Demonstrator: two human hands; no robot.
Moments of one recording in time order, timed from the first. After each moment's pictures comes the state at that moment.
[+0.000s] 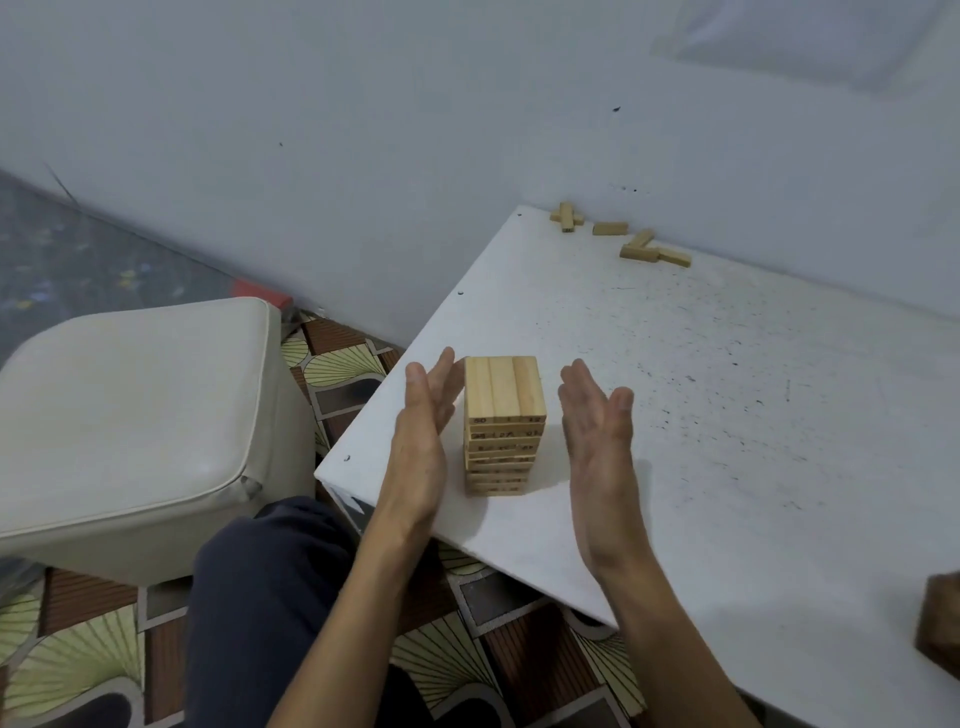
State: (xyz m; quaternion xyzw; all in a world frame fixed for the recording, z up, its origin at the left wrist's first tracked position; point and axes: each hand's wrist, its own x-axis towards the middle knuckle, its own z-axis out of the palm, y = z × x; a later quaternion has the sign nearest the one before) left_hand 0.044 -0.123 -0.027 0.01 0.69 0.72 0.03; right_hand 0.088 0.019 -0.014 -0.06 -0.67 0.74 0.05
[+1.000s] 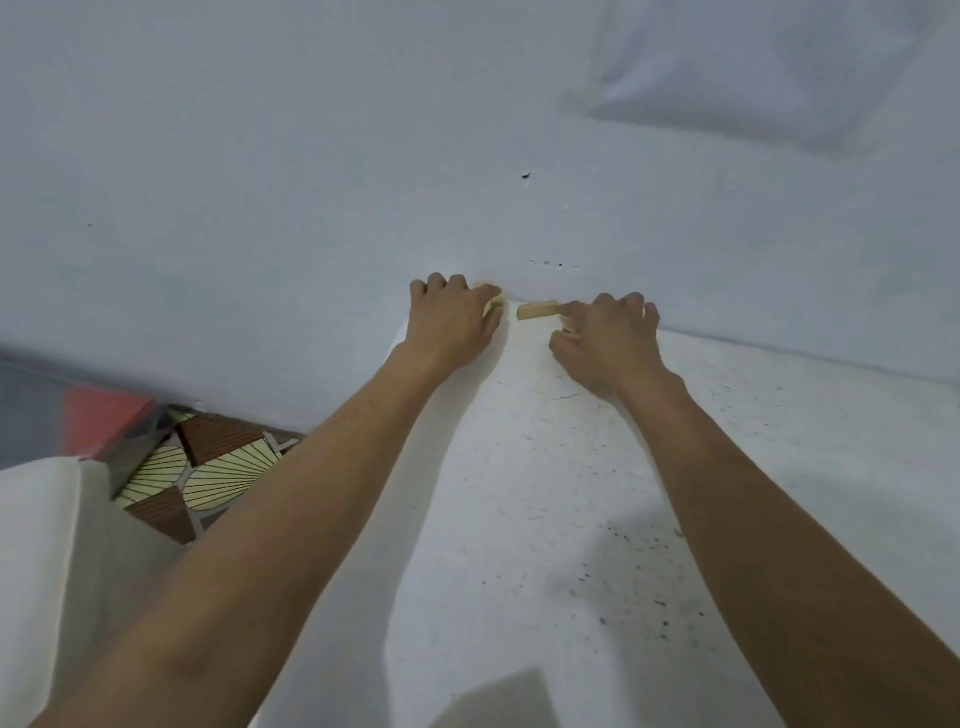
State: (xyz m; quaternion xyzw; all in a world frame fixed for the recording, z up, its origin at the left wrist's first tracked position) left_hand -0.302 0.016 -0.014 0.26 0.96 0.07 -0.10; right_hand -0.214 0.190 -0.002 -0.14 -0.99 0.02 0.04
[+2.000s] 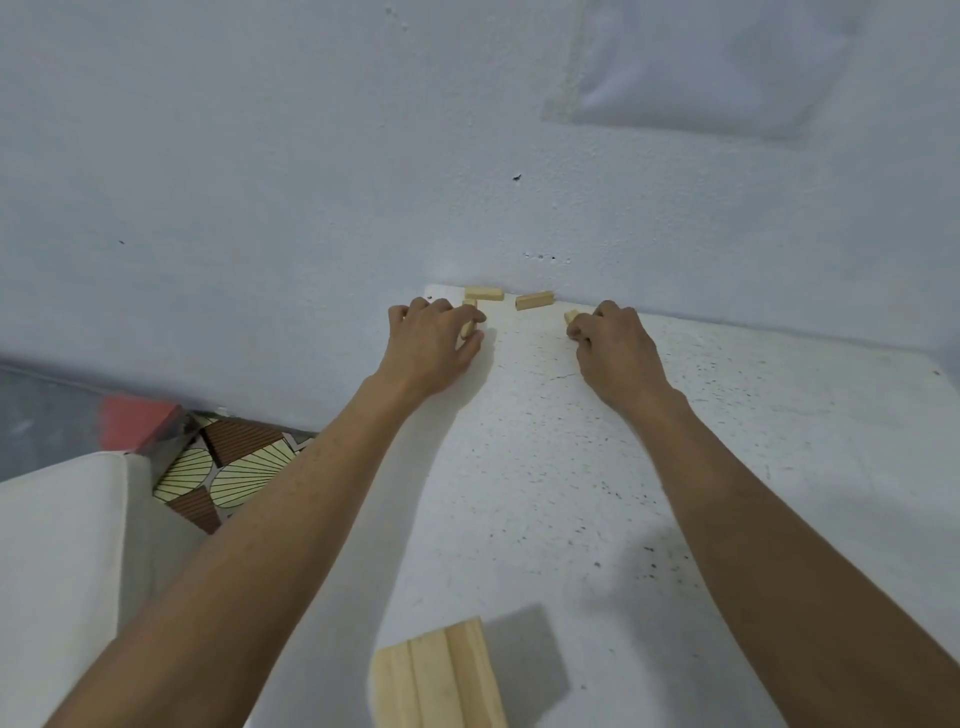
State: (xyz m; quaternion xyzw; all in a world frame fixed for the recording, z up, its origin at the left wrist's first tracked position) left_hand -0.253 -0.029 -0.010 0.28 0.94 0.17 -0.10; right_hand -0.177 0.195 -0.024 -0.08 -0.97 0.11 0.18
